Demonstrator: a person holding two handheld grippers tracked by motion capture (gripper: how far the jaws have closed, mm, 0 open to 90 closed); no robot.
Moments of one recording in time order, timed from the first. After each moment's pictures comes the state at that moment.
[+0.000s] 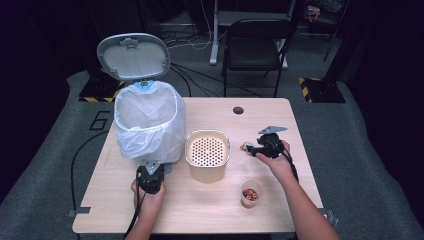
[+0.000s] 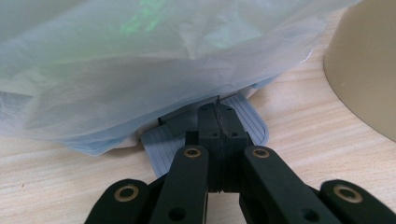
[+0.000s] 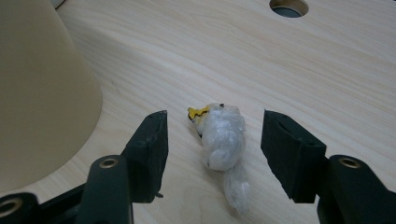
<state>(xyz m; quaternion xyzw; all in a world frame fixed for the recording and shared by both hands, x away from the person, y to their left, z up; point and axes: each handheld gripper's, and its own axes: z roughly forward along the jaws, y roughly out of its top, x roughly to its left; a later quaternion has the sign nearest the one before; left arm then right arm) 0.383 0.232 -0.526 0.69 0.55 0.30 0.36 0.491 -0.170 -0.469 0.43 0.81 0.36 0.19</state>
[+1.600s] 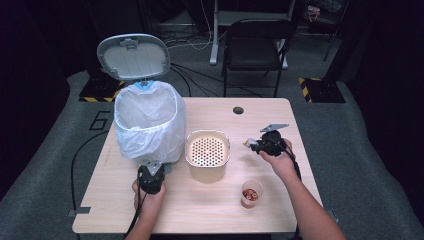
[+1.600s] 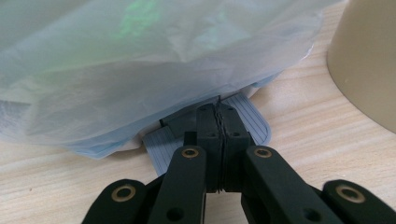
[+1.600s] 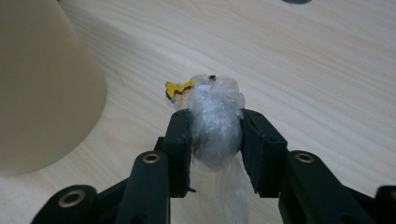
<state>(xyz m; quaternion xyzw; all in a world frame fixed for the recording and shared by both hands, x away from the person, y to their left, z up) 0.382 0.227 -0.527 0.70 0.54 0.32 0.34 0.491 -0.179 -0.455 0.42 0.82 0.35 0.16</state>
